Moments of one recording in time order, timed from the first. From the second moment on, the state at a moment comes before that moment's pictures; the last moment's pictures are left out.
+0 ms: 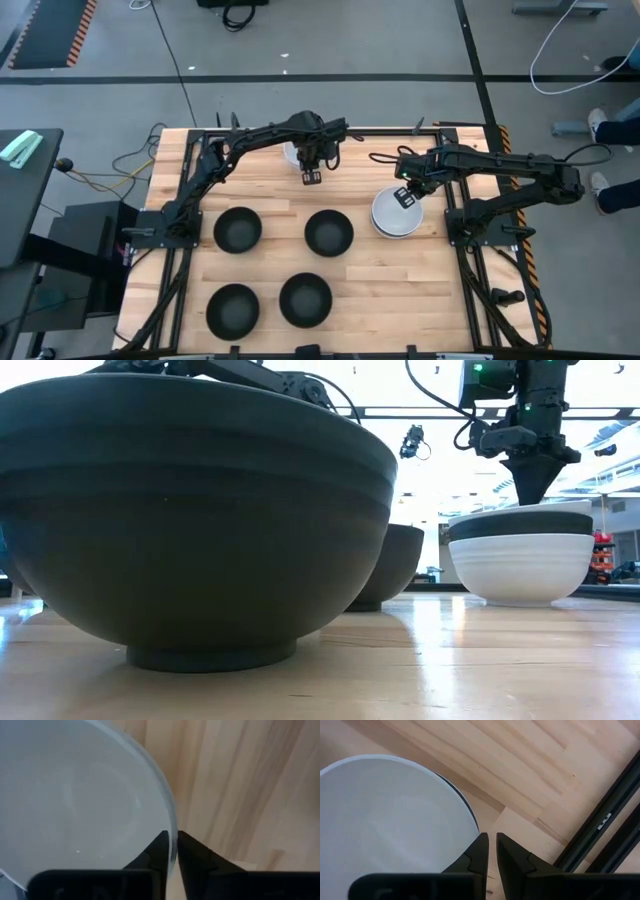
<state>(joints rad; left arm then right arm) 0.41 2.30 2.13 -1.35 -0.10 0.26 -0.25 1.16 0.96 -1.25 0.17 0.73</state>
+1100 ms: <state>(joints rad) 0.22 2.25 2.34 -1.57 -0.22 0.08 -0.26 1.16 0.96 -1.26 0.09 0.74</state>
